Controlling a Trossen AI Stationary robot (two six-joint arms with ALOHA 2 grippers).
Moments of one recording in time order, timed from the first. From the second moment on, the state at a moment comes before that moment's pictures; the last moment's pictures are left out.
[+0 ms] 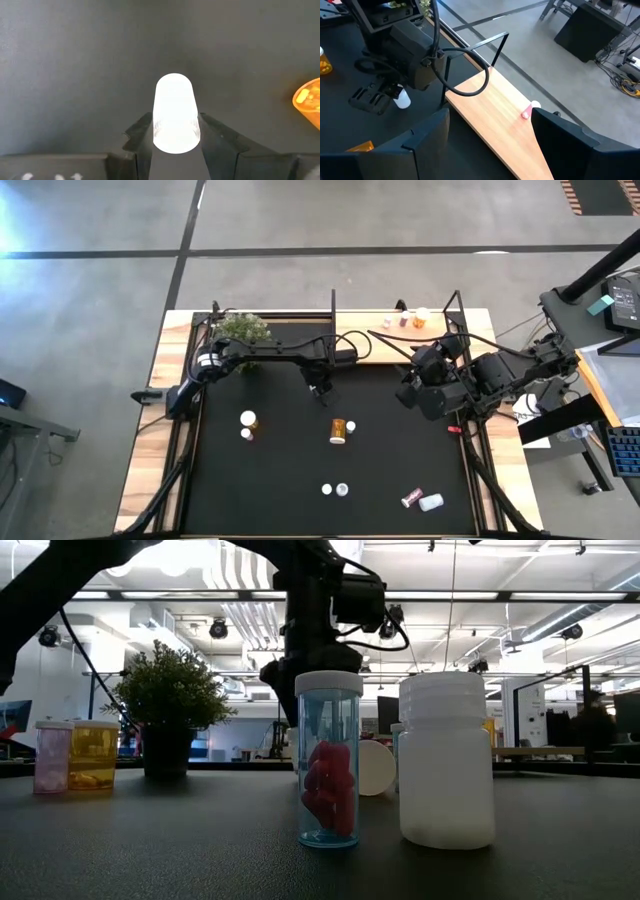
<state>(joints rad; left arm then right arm) 0.15 2.16 1.90 -1.24 -0.06 -0.41 0.38 1.30 1.51 -1.37 0.91 0.79</state>
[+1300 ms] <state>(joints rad) 0.13 2.15 1.84 -1.15 0.00 -0.41 0.38 1.30 1.51 -1.37 0.91 0.79</state>
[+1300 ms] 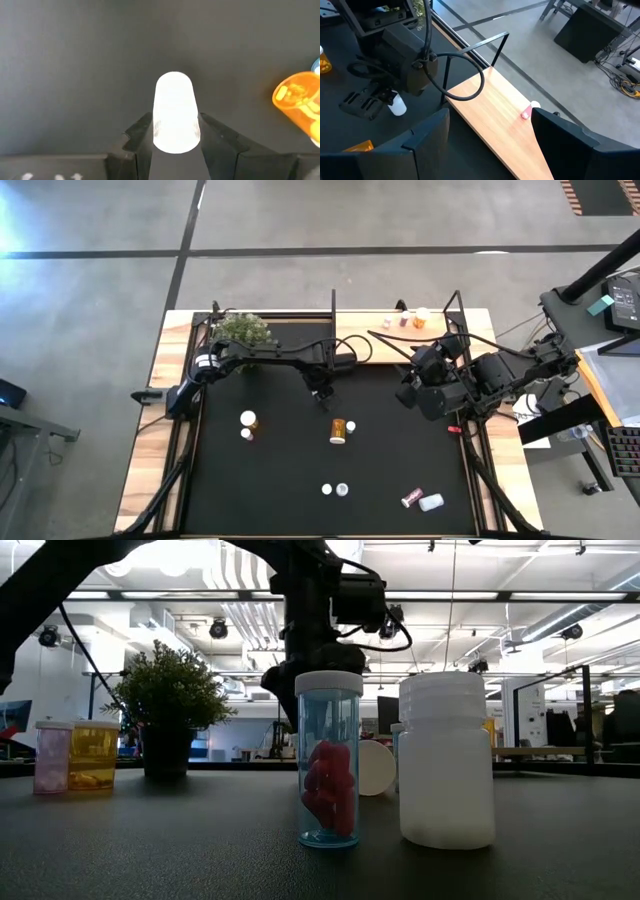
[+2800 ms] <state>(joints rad) 0.14 1.99 1.86 -1.09 -0.01 -0.49 0.38 1.30 1.51 -1.32 0.91 0.85</state>
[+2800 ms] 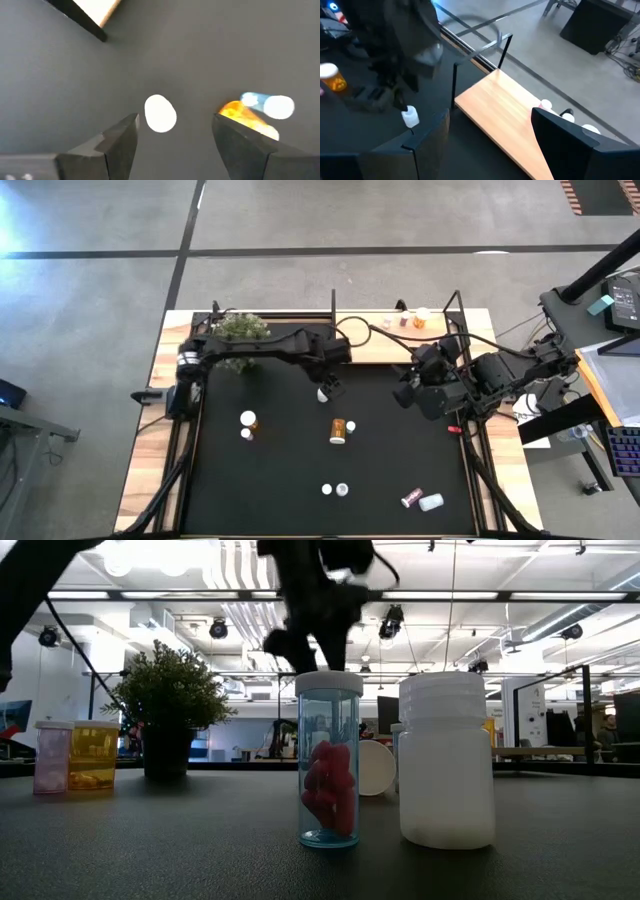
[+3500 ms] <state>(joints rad) 0.09 1.52 1.84 -1.08 -0.22 -0.57 0.09 1.30 1.22 -0.69 0.38 0.37</state>
